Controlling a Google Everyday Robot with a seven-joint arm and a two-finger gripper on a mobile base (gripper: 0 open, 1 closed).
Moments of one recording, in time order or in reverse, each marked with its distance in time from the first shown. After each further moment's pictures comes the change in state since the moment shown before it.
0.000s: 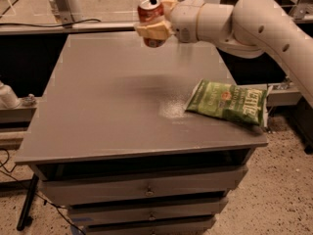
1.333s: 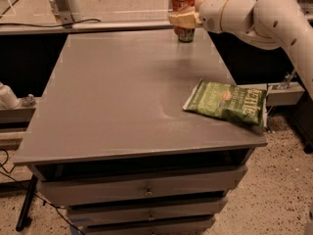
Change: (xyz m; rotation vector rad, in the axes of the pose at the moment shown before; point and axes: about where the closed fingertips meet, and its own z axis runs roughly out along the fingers) arm 0.055 -0.114 -0.038 0.175 0.065 0.034
